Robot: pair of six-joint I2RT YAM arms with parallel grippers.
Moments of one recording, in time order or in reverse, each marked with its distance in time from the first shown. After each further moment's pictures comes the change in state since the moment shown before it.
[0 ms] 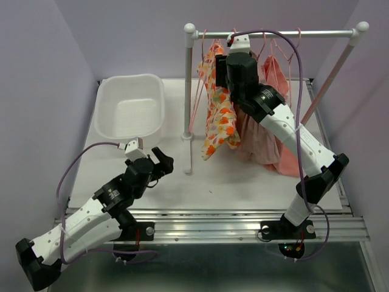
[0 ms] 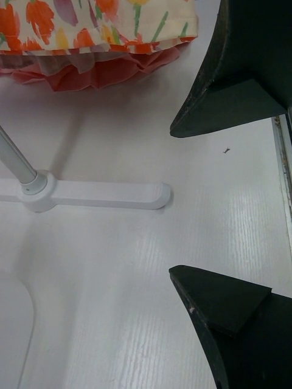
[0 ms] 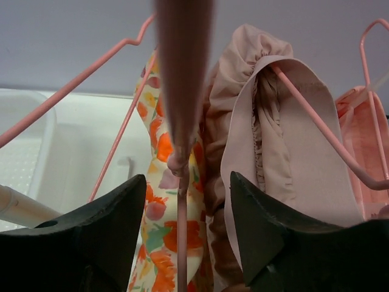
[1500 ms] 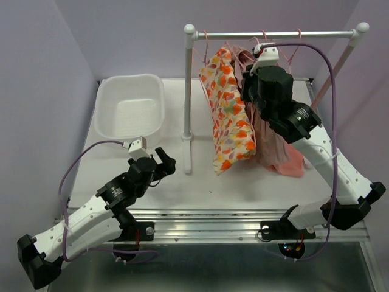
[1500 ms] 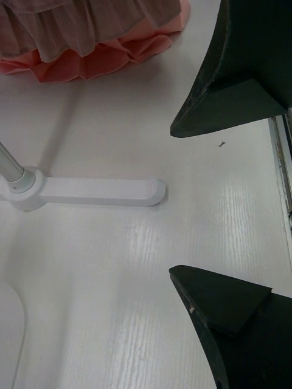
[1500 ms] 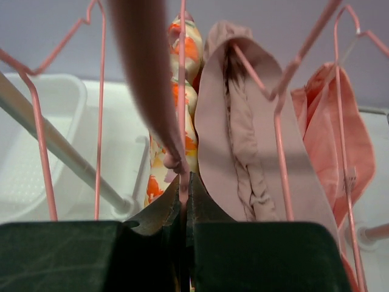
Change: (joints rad) left arm 0.000 0.043 0.000 0.010 0.024 0.016; right arm -0.008 -0.270 -0.169 -0.018 -0.107 0.017
